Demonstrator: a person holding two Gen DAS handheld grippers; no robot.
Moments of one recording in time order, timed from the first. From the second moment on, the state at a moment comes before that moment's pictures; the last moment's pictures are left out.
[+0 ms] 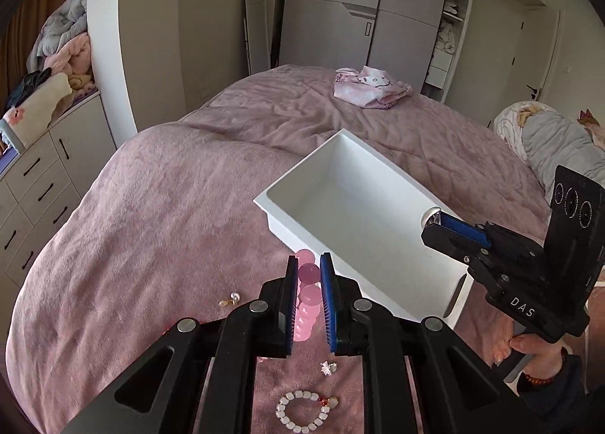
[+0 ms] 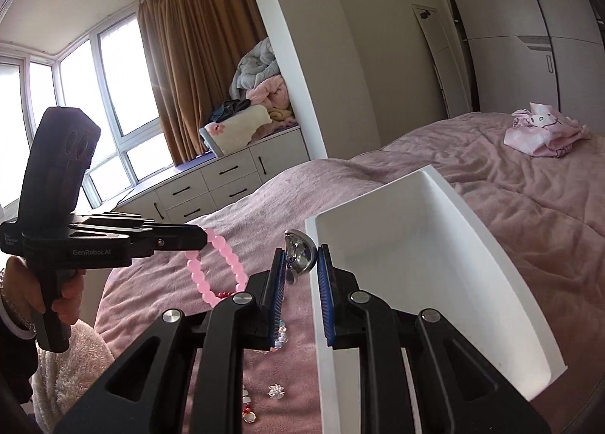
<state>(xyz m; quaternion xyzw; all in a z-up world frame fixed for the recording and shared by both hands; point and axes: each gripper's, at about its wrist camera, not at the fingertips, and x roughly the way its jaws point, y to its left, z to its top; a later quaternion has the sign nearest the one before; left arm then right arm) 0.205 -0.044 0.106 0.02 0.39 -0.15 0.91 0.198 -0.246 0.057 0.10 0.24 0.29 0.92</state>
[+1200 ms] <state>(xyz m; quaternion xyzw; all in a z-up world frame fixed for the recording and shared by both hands) 0.379 -0.165 -0.012 0.06 0.50 -0.15 0.85 0.272 -0.247 -0.043 0.04 0.42 0.14 0.90</state>
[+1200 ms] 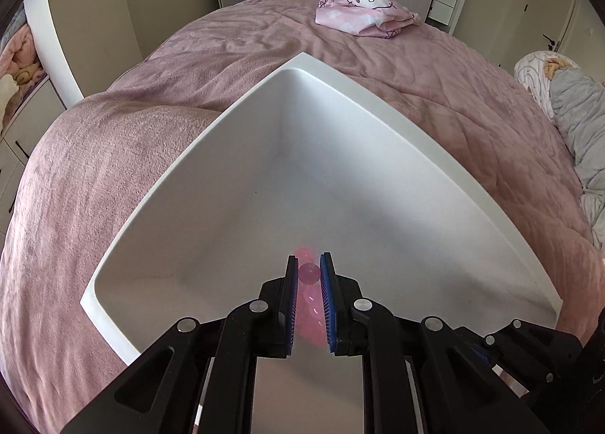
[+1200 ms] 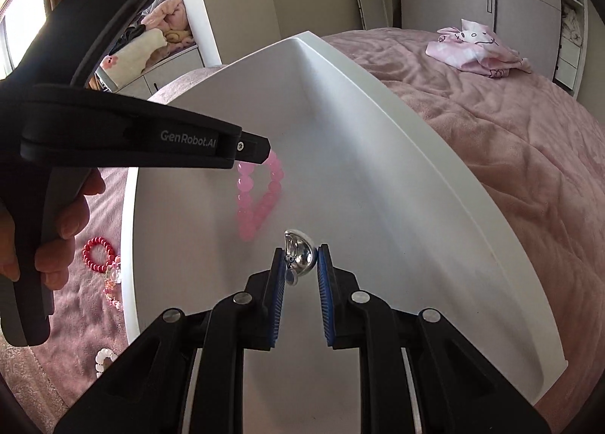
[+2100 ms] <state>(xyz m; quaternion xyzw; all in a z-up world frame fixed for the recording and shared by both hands) 0.300 -0.108 0.106 0.08 0.32 -0.10 0.94 0.236 -0.247 0.018 0.04 0.29 0.15 0.94</state>
